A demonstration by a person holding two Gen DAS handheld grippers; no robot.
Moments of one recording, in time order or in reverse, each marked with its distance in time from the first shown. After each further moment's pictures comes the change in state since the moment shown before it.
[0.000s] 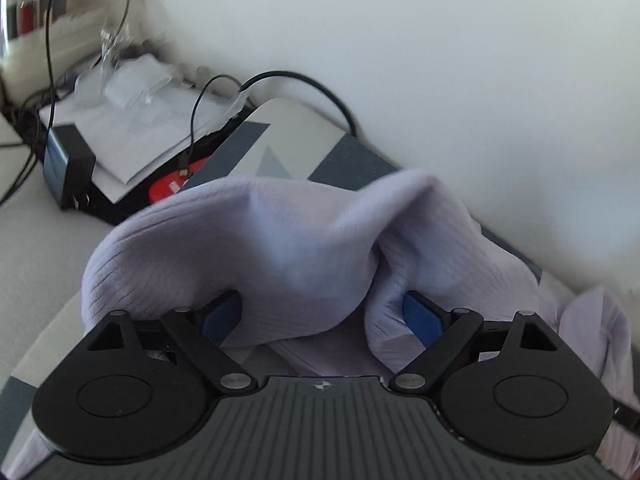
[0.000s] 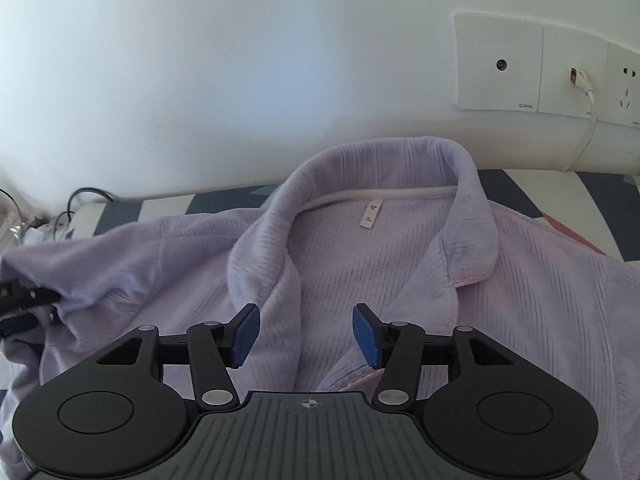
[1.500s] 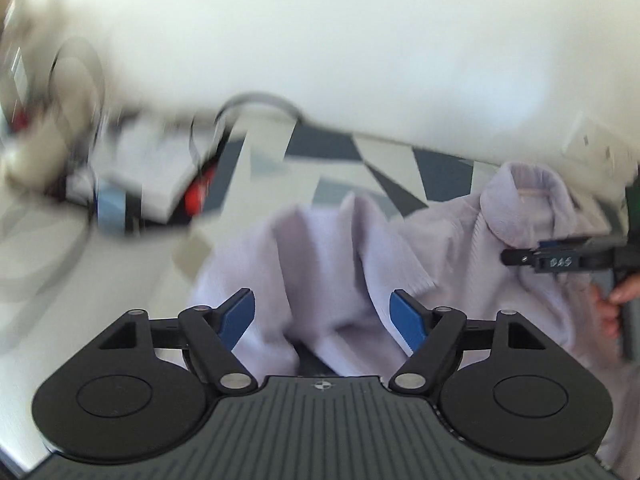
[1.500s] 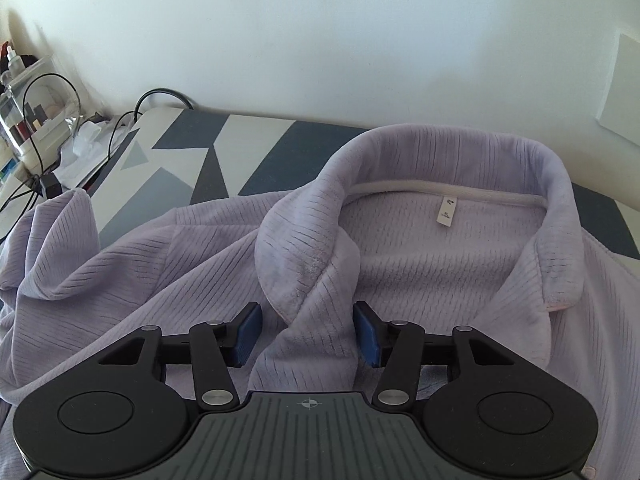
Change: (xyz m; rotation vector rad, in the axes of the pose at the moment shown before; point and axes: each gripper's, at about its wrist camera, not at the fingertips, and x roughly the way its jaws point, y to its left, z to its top) left arm -0.134 -0.015 -0.035 0.531 -0.043 -0.026; right arm 0.016 0.039 -0.023 -0.270 0.121 0.140
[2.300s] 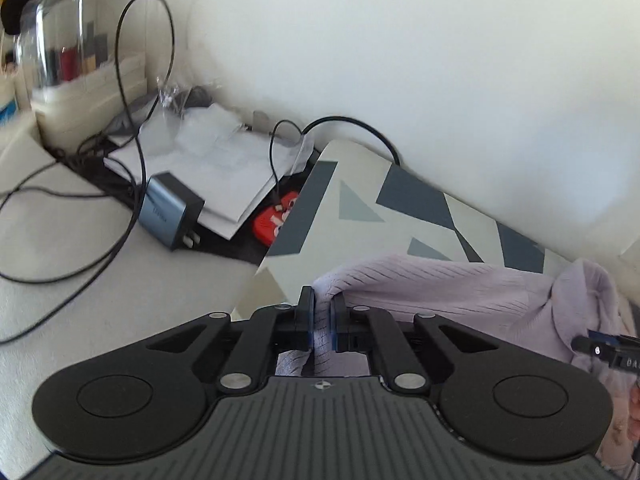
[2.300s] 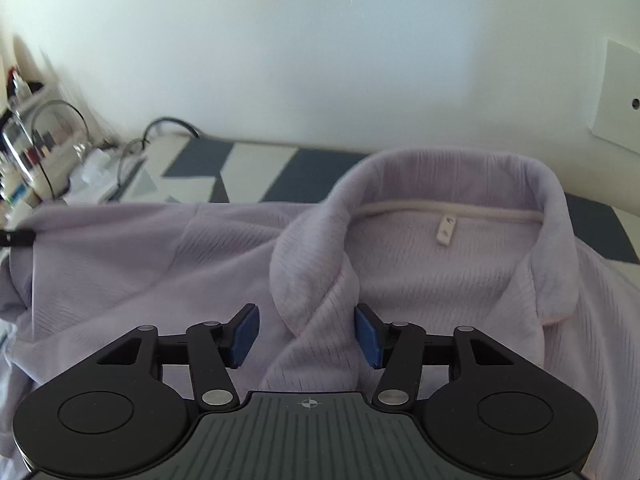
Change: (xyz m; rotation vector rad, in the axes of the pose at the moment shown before) left arm 0.039 0.099 -0.016 -0.360 0.006 0.051; right arm -0.009 -0.006 0.017 0.055 -0.072 0.067
